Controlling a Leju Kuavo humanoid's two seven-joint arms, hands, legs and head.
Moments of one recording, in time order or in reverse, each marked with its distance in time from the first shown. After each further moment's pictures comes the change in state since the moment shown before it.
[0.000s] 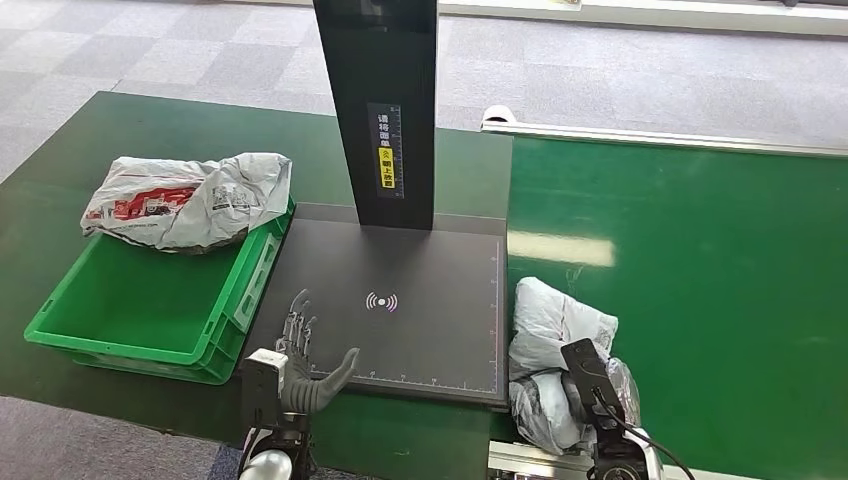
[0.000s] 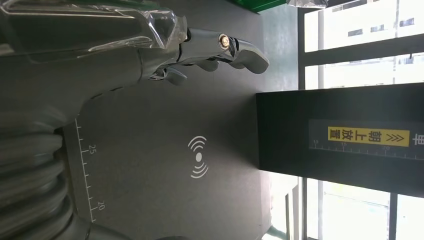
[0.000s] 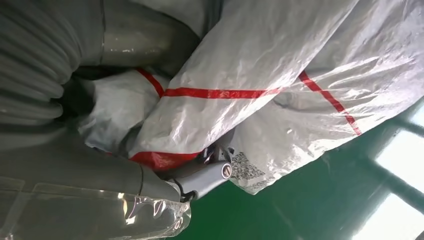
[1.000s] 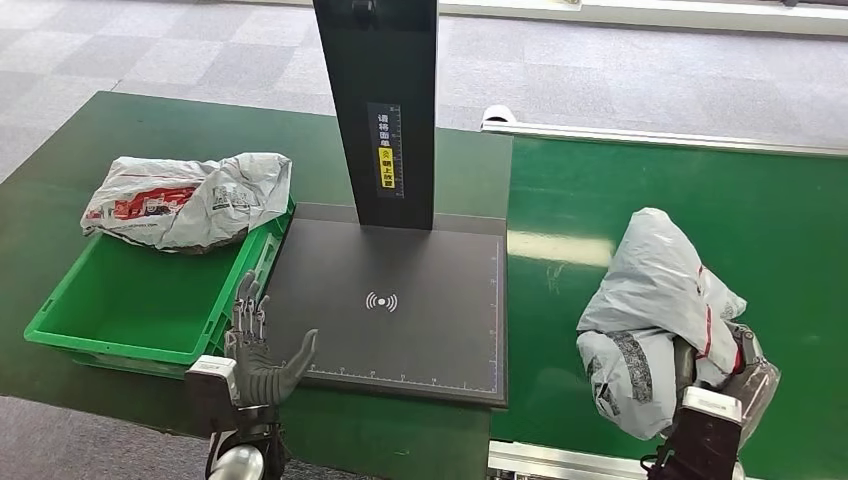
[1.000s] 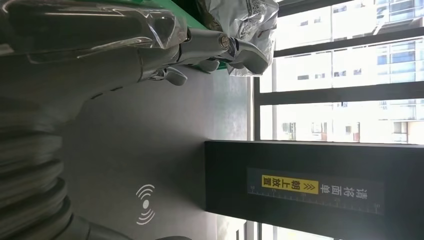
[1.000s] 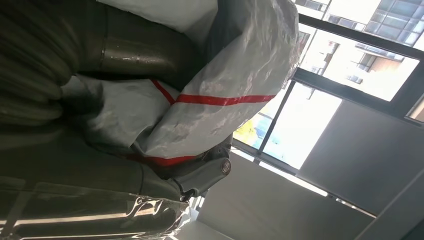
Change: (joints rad) left arm 0.039 0.025 0.044 -0.177 0.016 0.052 -0.069; right arm 0.100 0.000 -0.057 -0.393 -0.270 -0.385 -0.580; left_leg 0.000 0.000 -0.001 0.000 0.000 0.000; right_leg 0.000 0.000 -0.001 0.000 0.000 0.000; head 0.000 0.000
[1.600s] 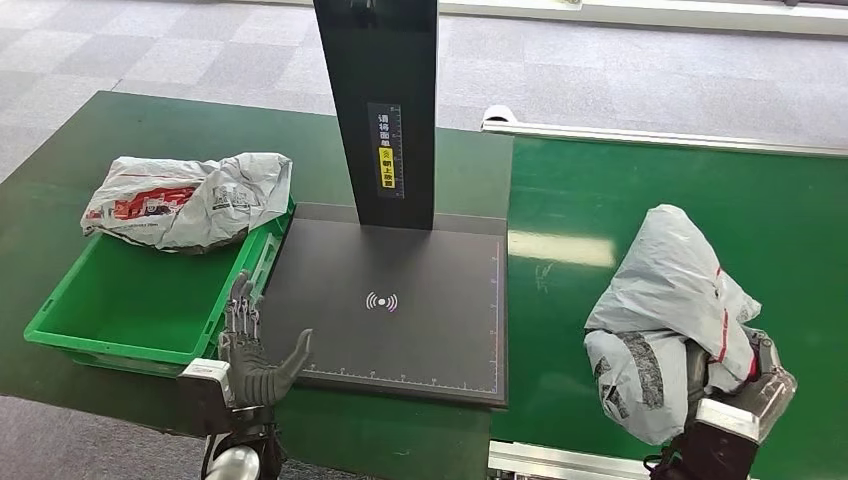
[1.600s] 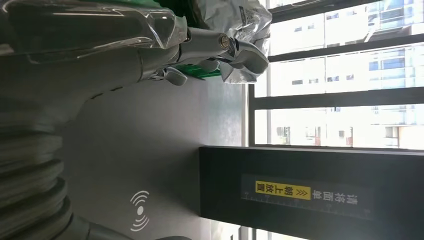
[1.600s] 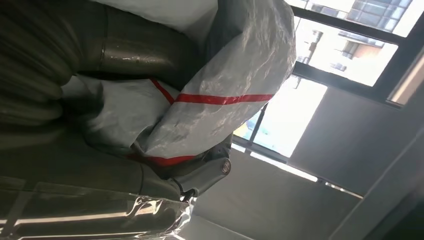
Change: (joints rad) left arm 0.009 0.001 0.012 -0.020 0.002 0.006 -0.018; right arm 0.008 0.004 -0.005 -0.027 -0.072 -0.039 -0.079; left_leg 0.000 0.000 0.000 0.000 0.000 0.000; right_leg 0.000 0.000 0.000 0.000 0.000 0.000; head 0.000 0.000
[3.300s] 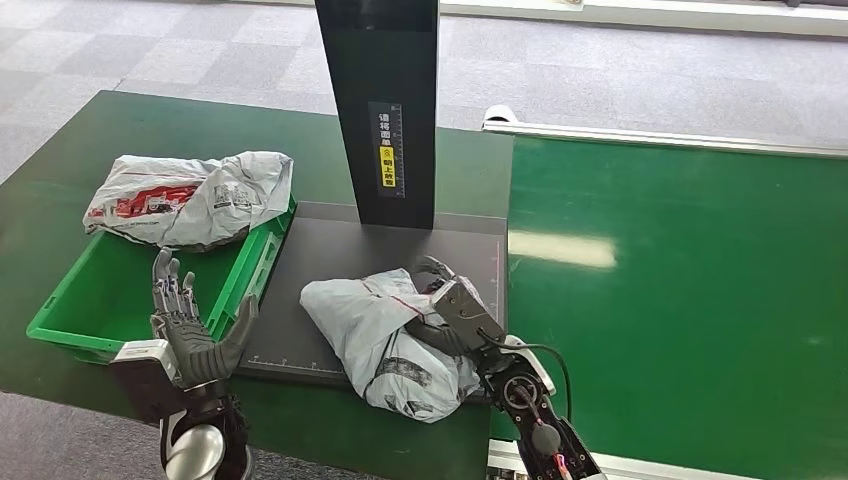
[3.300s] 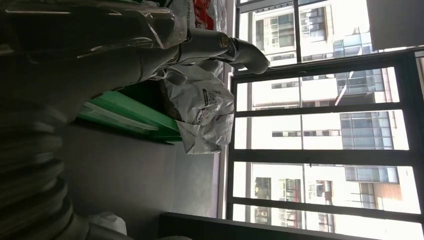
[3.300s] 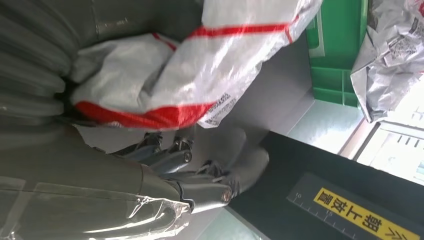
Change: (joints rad) left arm -0.035 -0.002 0.114 -0.132 -0.033 0.098 0.057; right arm -0.483 0.084 0.478 0.699 0.057 0.643 0.359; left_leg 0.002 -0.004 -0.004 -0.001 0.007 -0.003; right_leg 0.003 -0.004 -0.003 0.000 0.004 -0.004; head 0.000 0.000
